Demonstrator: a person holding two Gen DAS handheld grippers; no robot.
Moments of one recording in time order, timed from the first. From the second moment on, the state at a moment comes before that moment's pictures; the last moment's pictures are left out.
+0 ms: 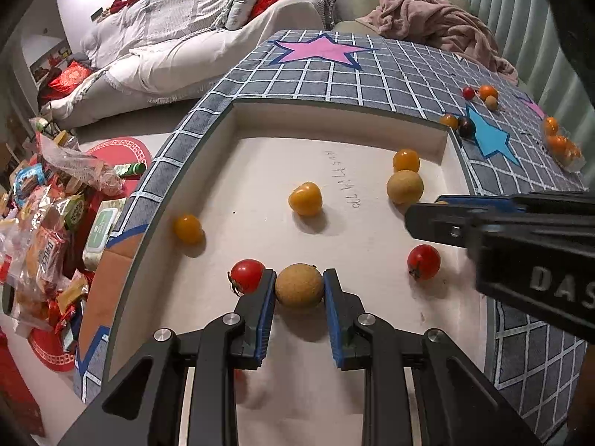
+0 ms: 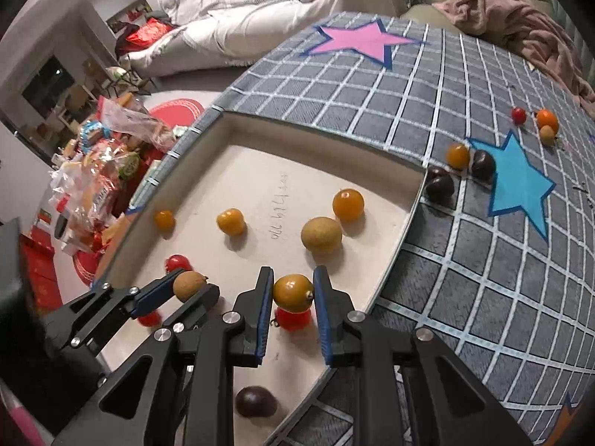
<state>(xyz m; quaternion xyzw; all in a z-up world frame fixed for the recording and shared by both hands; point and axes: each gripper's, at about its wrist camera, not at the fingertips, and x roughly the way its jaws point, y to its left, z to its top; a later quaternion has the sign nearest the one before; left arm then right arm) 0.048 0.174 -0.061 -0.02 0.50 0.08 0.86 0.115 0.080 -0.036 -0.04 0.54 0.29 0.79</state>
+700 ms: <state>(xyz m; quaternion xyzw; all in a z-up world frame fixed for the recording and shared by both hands) 0.056 0.175 -0.063 -0.02 0.50 0.08 0.86 0.121 0.095 -0.053 -0.07 0.55 0.29 0.78</state>
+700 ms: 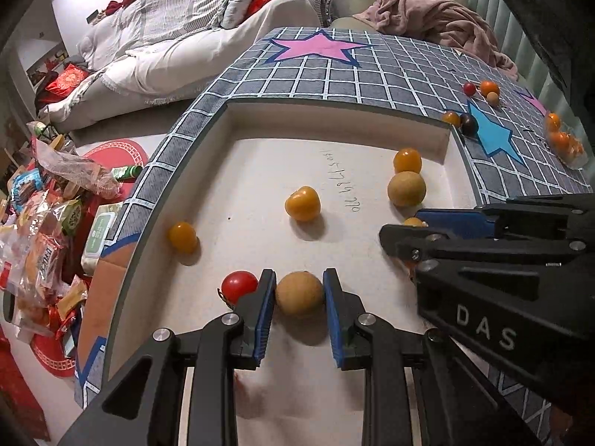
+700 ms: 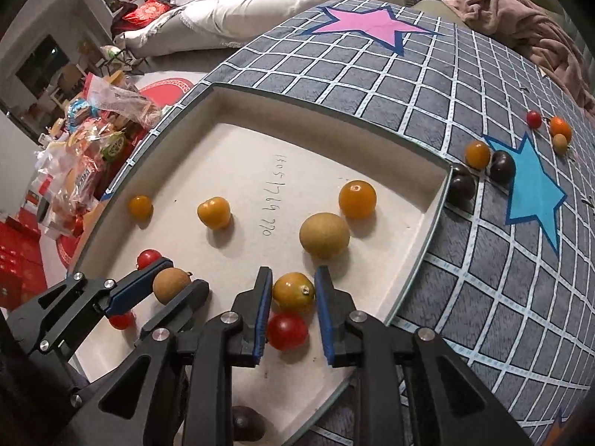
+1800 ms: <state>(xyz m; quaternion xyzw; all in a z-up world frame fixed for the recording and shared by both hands) 0.002 0.189 -0.021 -0.05 0.49 0.09 0.86 0.077 0.059 0.009 -0.08 0.54 0.27 0.79</state>
